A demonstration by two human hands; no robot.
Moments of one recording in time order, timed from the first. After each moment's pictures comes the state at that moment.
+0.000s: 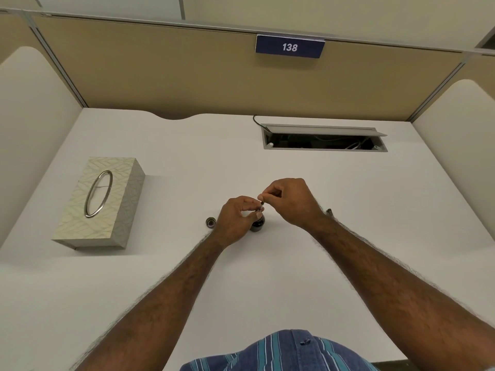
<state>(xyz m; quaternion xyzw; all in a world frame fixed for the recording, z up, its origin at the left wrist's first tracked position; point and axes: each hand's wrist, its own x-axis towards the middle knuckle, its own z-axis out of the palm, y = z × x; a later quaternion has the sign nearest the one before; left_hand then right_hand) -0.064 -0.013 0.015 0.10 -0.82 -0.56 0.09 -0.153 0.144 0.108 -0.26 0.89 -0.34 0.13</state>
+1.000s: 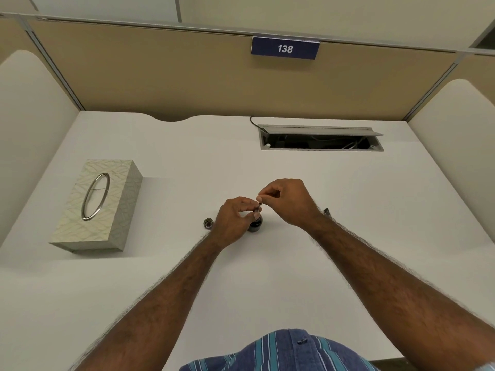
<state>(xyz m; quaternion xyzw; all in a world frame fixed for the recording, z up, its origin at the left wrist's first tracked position) -0.066 -0.013 0.016 0.10 -0.83 -0.55 0.09 -0.152 0.148 0.109 -0.27 0.89 -0.35 0.13</state>
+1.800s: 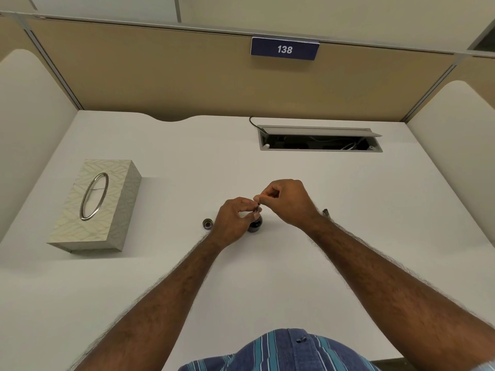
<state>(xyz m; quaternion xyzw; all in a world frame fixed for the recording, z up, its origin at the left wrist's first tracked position) -0.066 -0.011 0.016 0.10 -0.82 -0.55 0.09 -0.152 0.146 0.108 -0.23 0.89 -0.36 0.14</state>
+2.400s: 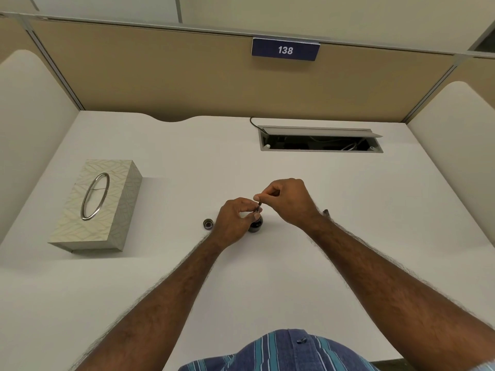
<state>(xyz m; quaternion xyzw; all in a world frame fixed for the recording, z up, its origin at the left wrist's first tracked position) -0.067 -0.010 0.014 0.11 -0.82 -0.55 0.09 -0.154 0.145 0.108 -0.22 0.89 -0.37 0.14</state>
